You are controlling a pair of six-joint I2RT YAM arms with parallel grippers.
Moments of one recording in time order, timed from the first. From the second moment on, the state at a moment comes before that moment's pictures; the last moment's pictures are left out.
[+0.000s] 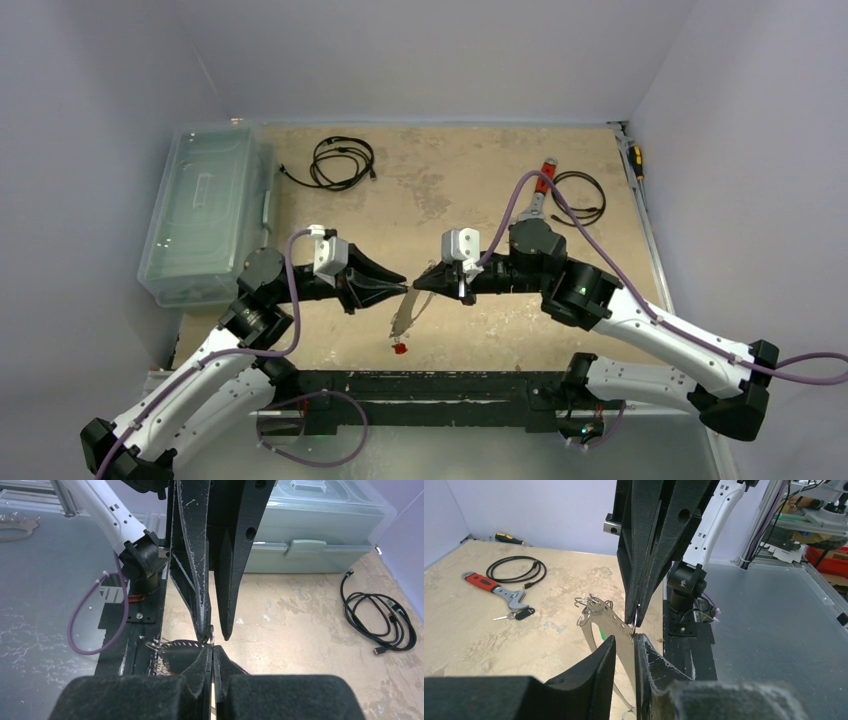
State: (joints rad) left arm -0.62 0.65 0.58 0.25 0.83 -0.21; right arm 1.02 0.98 1.00 -0.21 -0.47 -0.24
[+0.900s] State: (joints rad) left arm -0.62 0.67 0.57 0.28 0.83 -0.24; right arm 1.01 1.00 1.00 -0.15 -0.49 -0.23
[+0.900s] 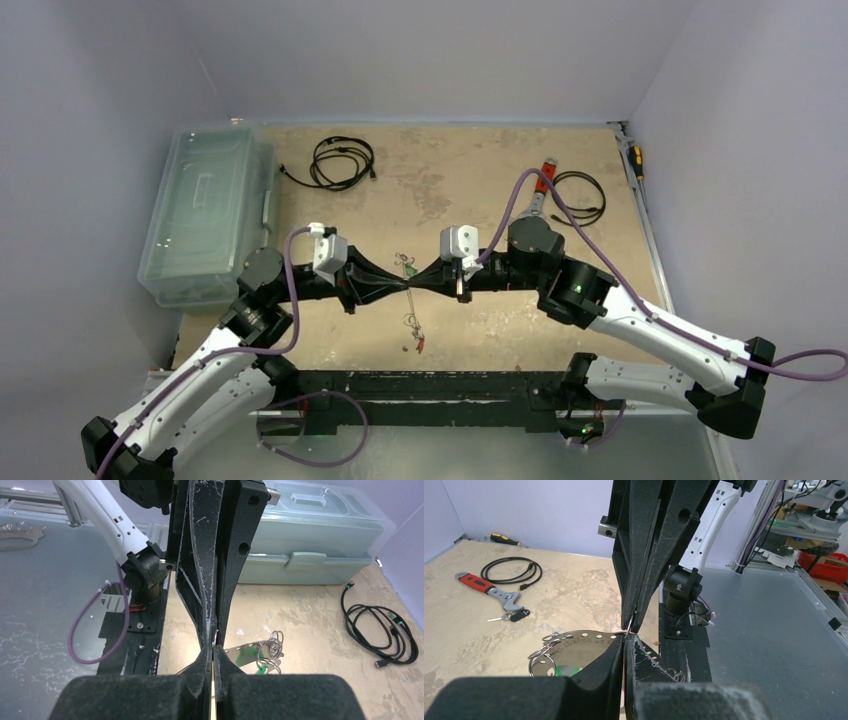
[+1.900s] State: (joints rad) left arm -0.62 0.56 0.58 0.17 0.70 -0.18; right arm 1.02 0.75 0.81 0.19 -0.14 -0.11
